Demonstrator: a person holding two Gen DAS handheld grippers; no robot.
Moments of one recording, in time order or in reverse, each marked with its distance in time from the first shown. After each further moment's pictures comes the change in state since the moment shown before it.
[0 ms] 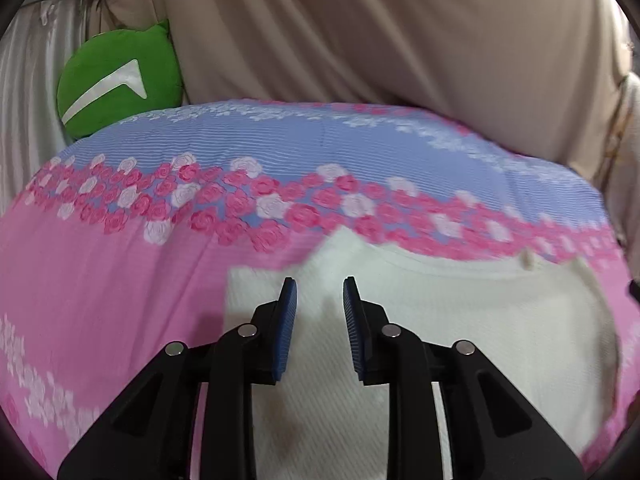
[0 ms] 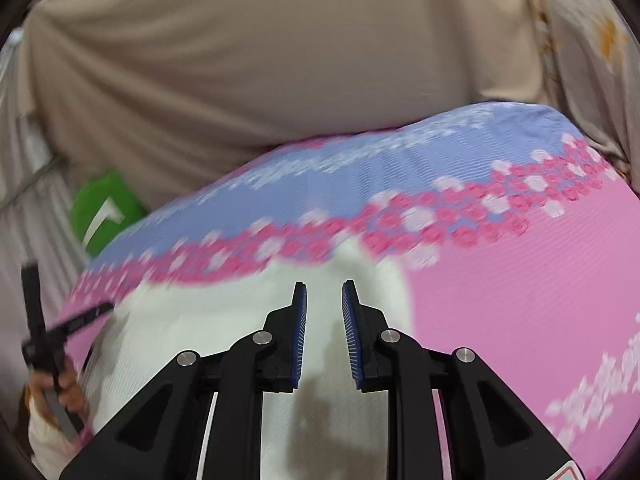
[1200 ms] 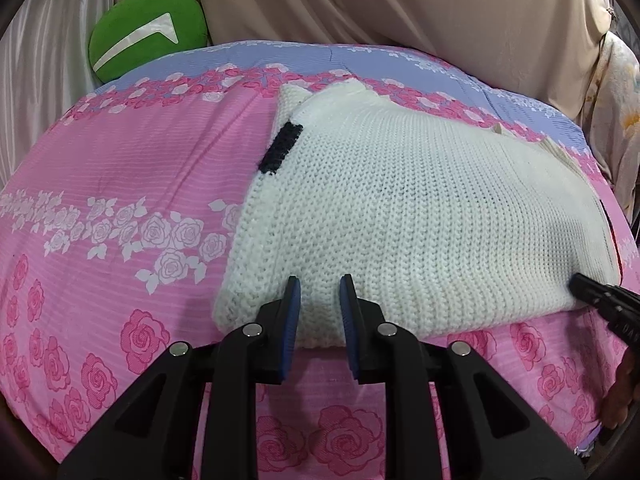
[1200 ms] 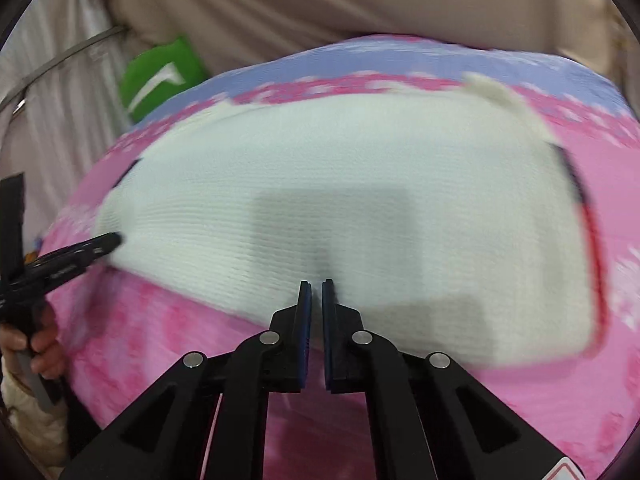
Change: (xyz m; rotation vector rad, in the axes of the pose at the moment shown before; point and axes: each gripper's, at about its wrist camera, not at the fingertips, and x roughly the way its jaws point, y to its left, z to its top) left arm -0.068 0.021 -0.137 0.017 0.117 0.031; right arm -0.011 0.049 -0.127 -0.145 0.245 0.034
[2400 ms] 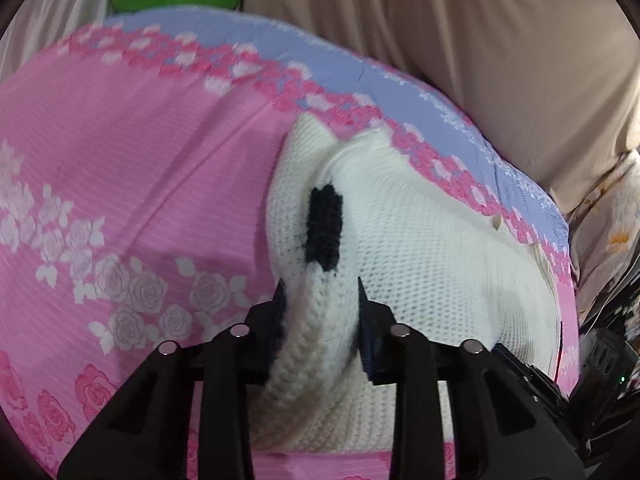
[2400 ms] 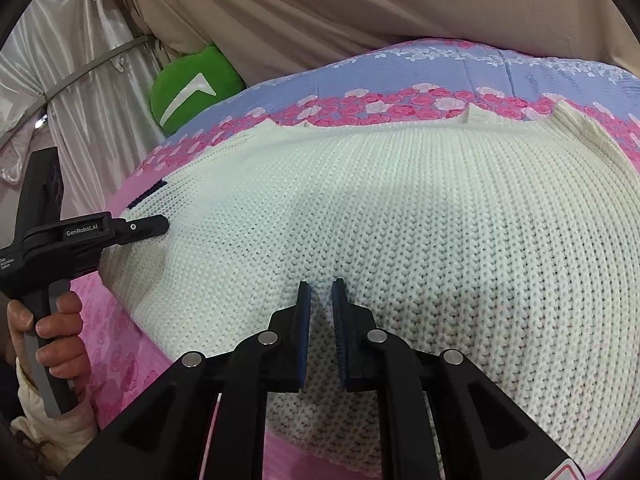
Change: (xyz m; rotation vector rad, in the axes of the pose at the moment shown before) left arm 0.019 0.017 0.066 -0.290 0.021 -0.142; right arm 0.051 0.044 0.050 -0.038 -0.003 0.202
